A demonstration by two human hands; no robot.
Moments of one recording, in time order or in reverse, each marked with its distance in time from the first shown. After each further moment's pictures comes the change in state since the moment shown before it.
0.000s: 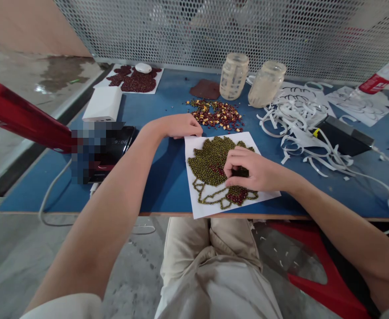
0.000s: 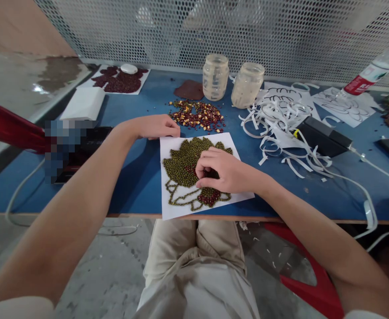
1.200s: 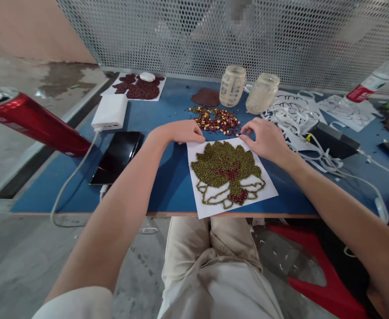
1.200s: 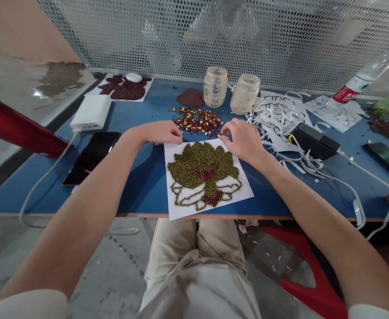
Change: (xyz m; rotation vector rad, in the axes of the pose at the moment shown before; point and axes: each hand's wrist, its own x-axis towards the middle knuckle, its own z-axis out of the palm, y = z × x) left_hand -0.001 0.002 -0.001 0.059 -0.003 0.002; right_hand 0.014 0.061 -0.042 -0.618 0.470 0.408
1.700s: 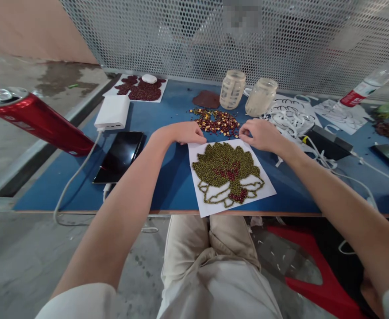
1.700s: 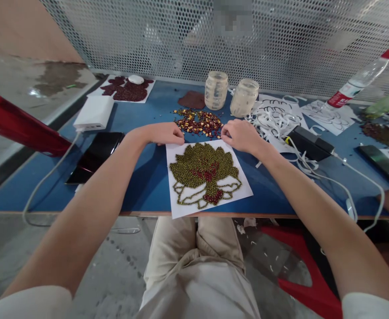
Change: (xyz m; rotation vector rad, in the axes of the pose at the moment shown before) left_hand -0.001 0.003 0.001 0.006 0.008 -0.018; right_hand 0.033 0.023 0.002 -0.153 -0.231 -0.156
